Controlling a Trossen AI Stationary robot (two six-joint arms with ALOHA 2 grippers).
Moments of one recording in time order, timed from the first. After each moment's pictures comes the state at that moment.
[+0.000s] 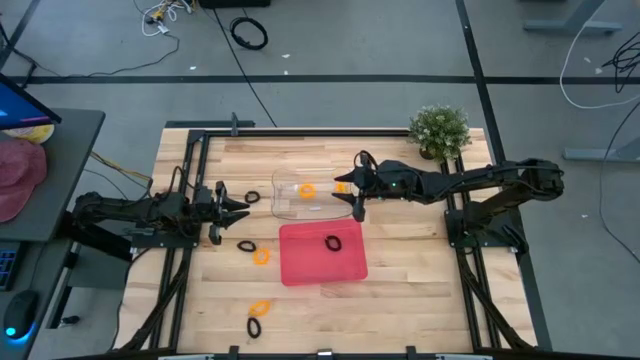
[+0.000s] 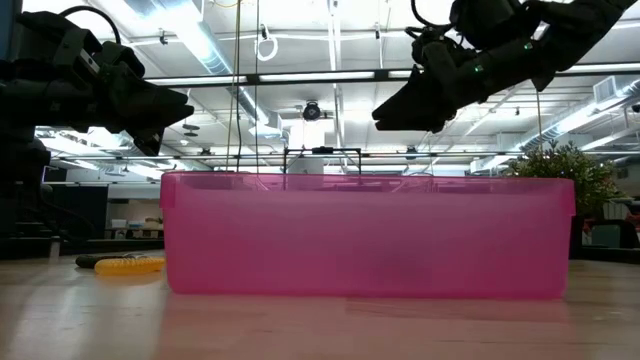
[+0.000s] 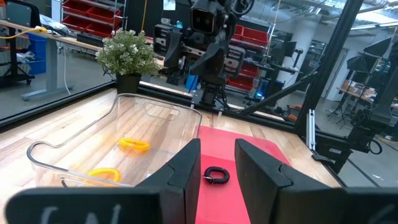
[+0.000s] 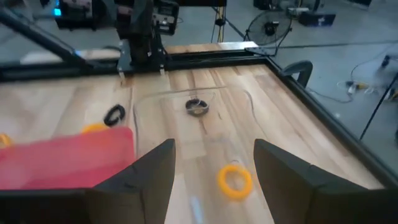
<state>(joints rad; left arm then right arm) -0.12 0.03 0.01 0.08 -0.22 -0.25 -0.14 1.38 0.71 0.35 0.04 -0.03</state>
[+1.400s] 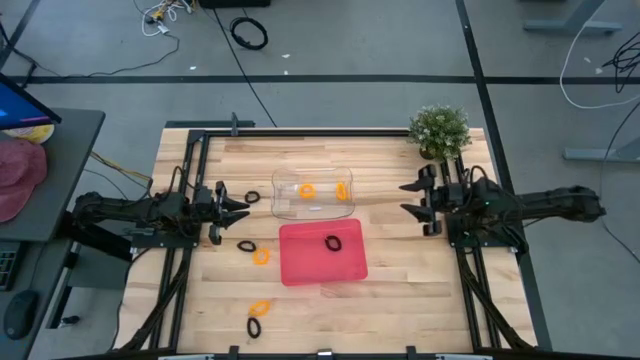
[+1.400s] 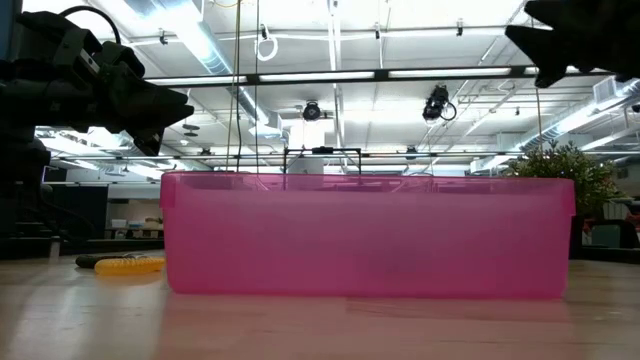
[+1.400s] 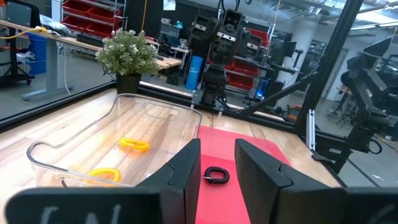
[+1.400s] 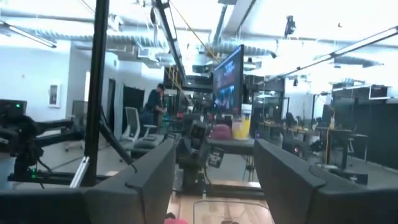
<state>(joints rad) -0.12 0.03 0.01 0.08 -0.22 -0.25 -0.02 0.47 0.08 0.73 -0.06 -0.09</state>
